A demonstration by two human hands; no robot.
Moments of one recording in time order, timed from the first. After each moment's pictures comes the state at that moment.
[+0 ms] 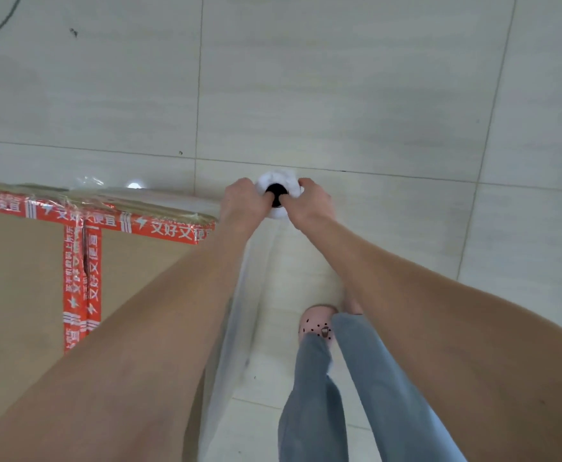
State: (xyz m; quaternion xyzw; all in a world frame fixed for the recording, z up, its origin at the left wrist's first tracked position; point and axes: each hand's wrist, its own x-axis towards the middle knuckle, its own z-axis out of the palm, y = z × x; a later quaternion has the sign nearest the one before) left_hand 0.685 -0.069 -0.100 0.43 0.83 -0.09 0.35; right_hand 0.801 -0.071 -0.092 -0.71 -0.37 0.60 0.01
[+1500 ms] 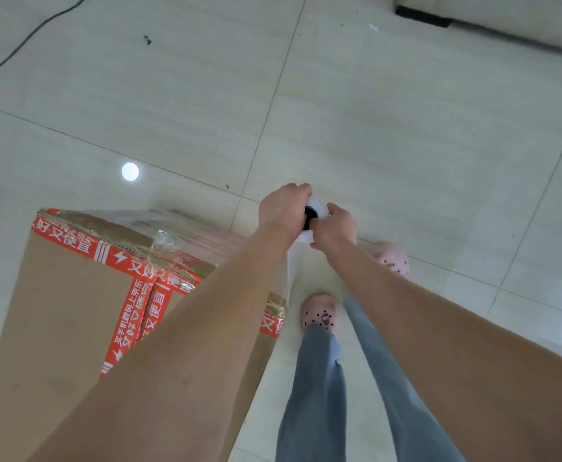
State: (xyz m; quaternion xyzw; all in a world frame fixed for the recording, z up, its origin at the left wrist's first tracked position) left_hand 0.574 0.048 -0.082 0.59 0.73 -0.11 0.33; right_hand 0.670 0.043 -0.090 -0.74 -0.36 0.57 0.00
